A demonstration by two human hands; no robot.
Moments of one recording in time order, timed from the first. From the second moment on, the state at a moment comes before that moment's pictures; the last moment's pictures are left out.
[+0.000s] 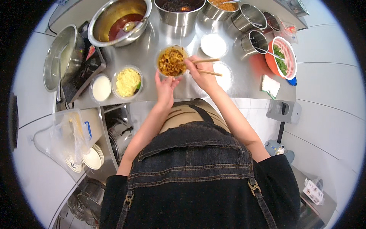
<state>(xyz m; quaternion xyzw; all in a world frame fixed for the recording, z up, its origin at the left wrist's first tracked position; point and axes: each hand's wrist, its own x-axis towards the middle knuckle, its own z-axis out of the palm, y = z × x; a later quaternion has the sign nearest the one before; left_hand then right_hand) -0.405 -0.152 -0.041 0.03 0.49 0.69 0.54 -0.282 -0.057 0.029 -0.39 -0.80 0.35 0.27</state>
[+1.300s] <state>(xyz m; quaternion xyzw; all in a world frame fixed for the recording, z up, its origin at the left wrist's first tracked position) -0.451 -0.151 -0.041 0.04 0.50 0.61 0.62 -0.325 -0.010 0.049 -0.40 -0.73 0.33 0.45</state>
